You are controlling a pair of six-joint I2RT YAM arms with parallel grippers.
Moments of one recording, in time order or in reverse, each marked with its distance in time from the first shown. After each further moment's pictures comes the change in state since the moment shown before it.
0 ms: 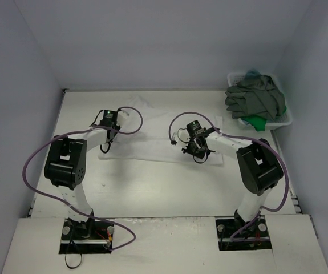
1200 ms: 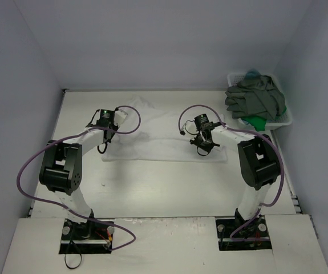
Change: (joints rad) left arm 0.026 -0.097 -0.034 -0.064 0.043 -0.021; right arm -0.120 0.050 0.056 0.009 0.092 0.034
